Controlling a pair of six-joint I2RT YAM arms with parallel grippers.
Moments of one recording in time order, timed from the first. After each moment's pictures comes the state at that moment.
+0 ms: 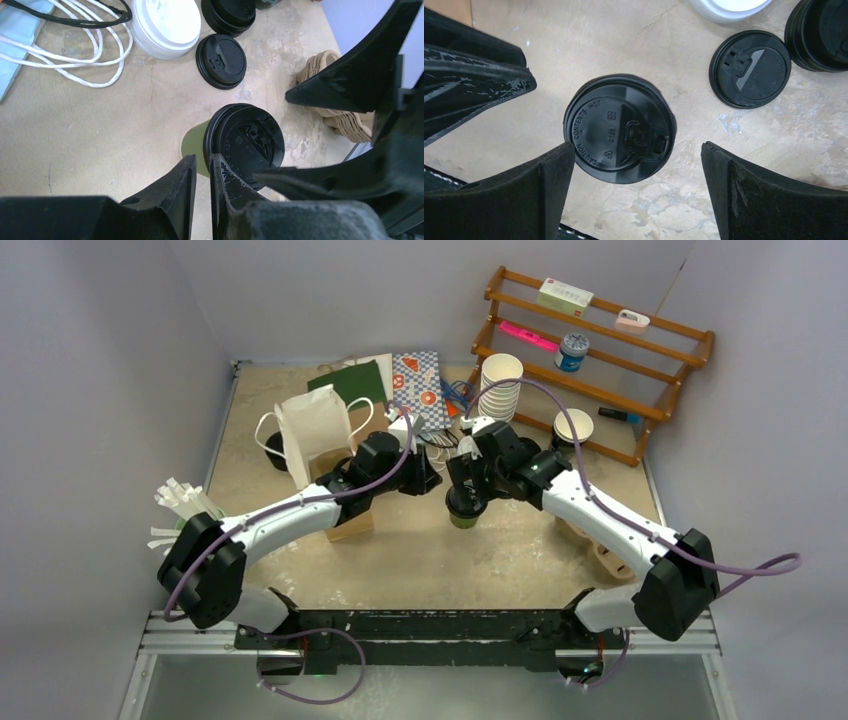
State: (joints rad) left arm -0.73 1.45 0.91 0.07 0.11 -0.54; right arm 0.65 1.35 1.10 -0.65 0.08 0.25
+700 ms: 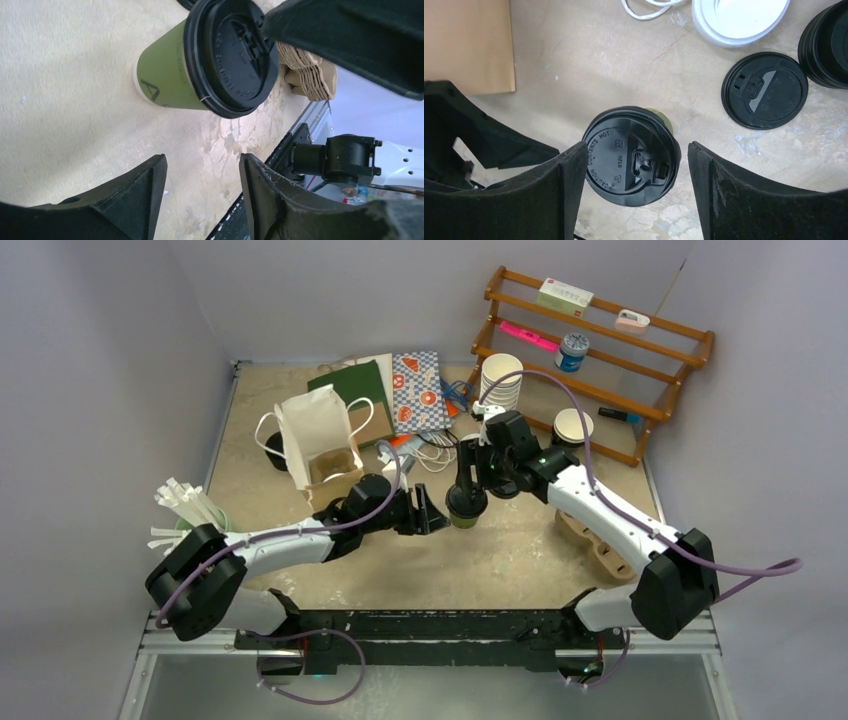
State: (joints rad) left arm -0.80 1.36 0.62 0.29 0.23 -0.78; right arm 0.59 1.37 1.11 -0.57 -0.01 0.31
